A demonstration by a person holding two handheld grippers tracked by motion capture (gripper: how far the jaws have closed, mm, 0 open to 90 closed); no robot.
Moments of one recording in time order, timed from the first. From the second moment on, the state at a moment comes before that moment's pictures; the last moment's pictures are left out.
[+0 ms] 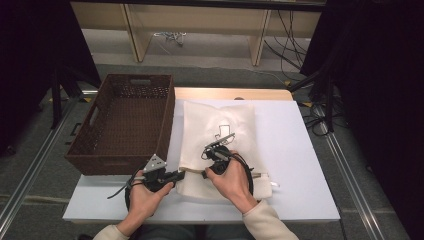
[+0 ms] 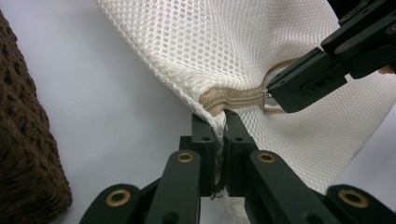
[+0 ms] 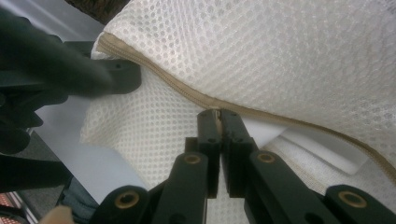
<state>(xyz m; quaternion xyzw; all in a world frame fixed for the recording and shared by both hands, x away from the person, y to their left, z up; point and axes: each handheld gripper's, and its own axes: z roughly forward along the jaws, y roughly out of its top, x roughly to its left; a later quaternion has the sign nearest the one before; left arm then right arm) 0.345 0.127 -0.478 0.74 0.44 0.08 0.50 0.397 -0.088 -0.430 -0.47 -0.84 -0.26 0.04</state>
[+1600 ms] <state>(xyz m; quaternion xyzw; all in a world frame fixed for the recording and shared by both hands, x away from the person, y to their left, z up) 0.348 0.131 -0.480 0.75 0.44 0.10 0.49 0.397 -0.108 -0.426 -0.48 -0.84 -0.24 0.01</state>
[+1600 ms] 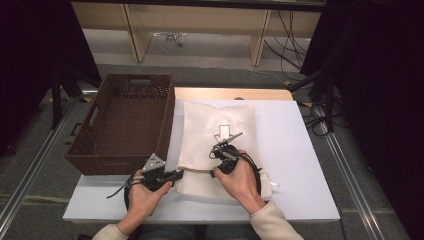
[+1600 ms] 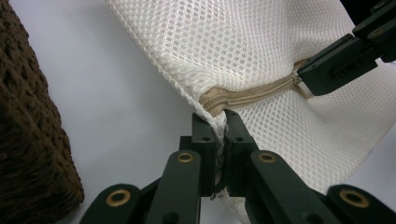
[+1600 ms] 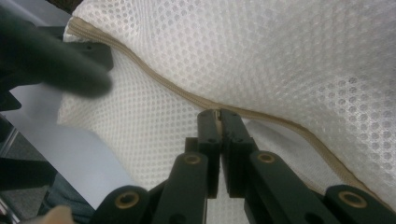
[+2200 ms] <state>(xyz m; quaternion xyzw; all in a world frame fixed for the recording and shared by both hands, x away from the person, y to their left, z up) 0.348 0.132 -0.480 0.75 0.44 0.10 0.48 0.396 -0.110 -0.426 -0.49 -0.84 -0.24 0.01</state>
